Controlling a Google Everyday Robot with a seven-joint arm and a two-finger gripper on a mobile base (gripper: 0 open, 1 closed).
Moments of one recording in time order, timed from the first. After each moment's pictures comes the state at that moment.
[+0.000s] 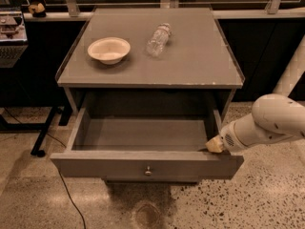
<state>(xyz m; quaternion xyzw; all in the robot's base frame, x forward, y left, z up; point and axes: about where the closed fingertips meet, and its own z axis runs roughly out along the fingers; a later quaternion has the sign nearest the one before) 0.511 -0.220 0.648 -0.23 0.94 0.14 0.20</state>
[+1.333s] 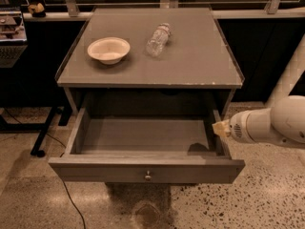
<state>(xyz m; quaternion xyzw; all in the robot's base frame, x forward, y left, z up) 0.532 -0.227 0.722 -0.16 0.92 0.12 0.33</state>
